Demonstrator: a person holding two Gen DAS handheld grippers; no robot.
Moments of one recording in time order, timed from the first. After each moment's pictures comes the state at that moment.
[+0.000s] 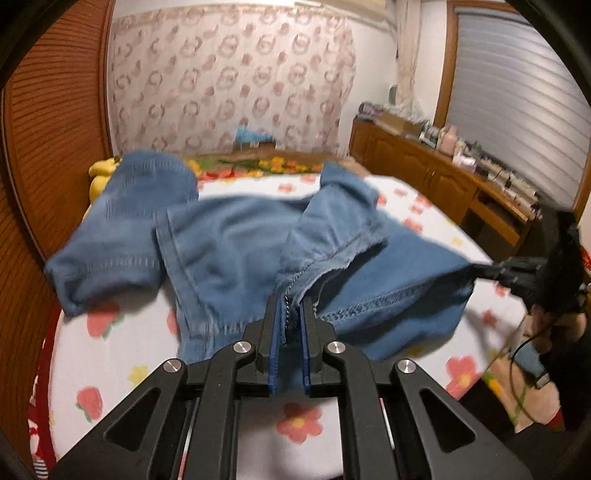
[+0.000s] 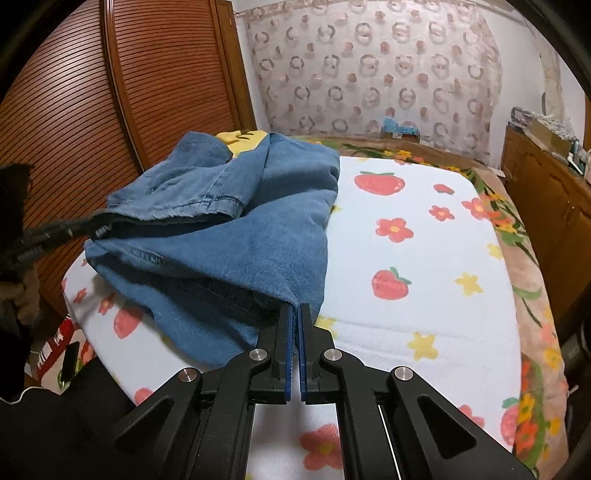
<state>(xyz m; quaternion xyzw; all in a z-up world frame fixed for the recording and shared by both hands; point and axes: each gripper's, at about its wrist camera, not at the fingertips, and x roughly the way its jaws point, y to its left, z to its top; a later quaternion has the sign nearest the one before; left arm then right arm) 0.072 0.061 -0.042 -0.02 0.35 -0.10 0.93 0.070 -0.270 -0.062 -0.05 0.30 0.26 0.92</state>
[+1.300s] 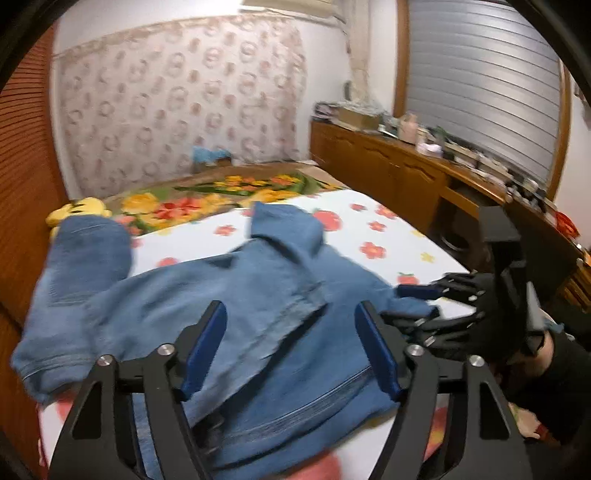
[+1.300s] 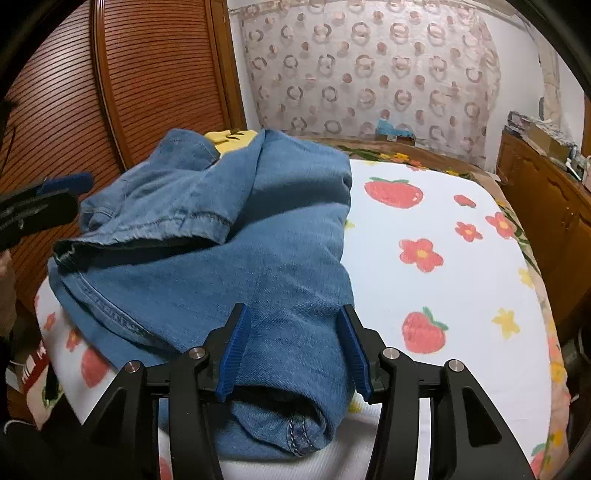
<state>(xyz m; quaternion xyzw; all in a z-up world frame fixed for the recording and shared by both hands) 0.126 -0.010 -0.008 0.03 0.32 -0.19 0.93 0.129 -0.221 -0.085 -0.06 0.30 0.24 0.92</state>
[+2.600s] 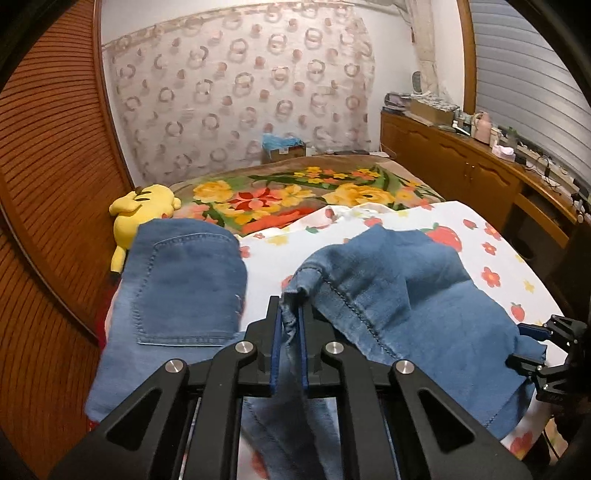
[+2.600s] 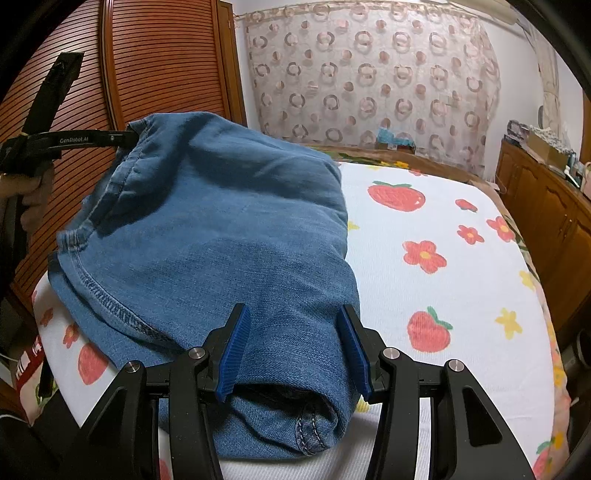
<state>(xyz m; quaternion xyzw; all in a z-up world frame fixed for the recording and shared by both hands) 0.203 0.096 0.003 0.05 0.34 -0.05 0.94 0.109 -0.225 -0.089 -0.07 0.28 0.24 0.93</state>
